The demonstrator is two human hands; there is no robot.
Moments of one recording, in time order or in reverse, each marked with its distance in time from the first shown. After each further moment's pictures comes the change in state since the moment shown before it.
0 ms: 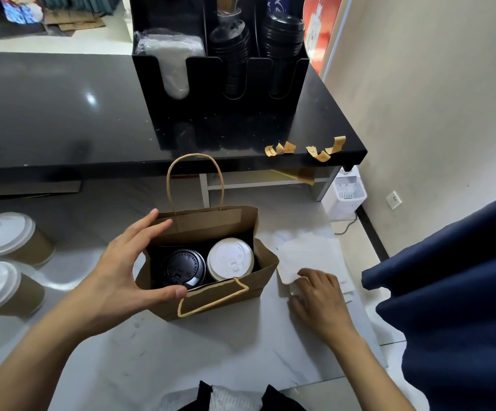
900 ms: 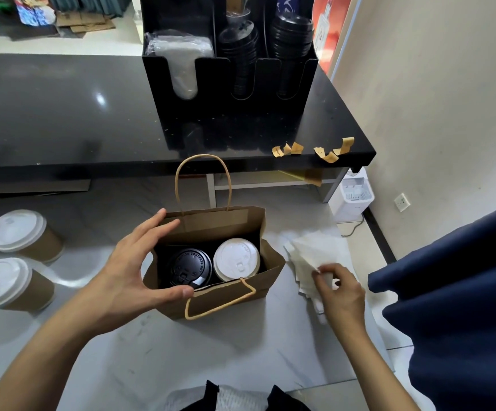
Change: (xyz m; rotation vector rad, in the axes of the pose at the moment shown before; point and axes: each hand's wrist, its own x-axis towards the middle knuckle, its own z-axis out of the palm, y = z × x) left_hand -0.001 -0.003 0.002 0.004 -0.011 0.005; right_hand 0.012 -0.006 -0.018 0.720 0.251 0.646
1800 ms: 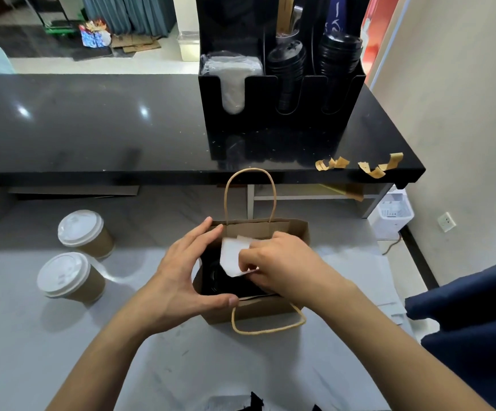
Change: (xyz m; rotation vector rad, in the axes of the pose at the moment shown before) left_hand -0.006 -0.002 0.002 -0.003 0.013 0.007; right_hand -0.004 -0.219 0.054 -0.621 -0.730 -1.139
